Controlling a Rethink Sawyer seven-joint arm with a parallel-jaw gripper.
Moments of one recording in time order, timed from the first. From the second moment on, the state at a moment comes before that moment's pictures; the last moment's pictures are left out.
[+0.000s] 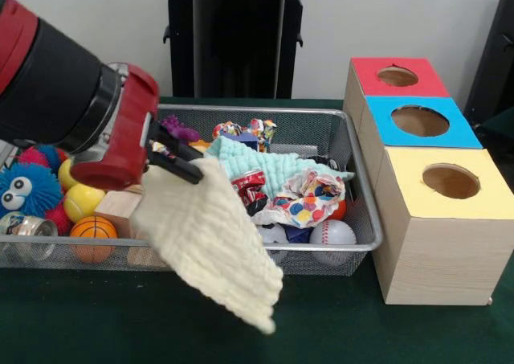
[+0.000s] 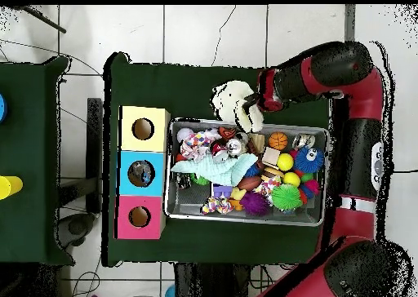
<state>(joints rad) -0.86 -0.07 1.19 0.73 -0.51 1.76 0.29</state>
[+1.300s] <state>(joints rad) -0.85 -0.26 1.08 1.11 -0.32 1.48 0.29</state>
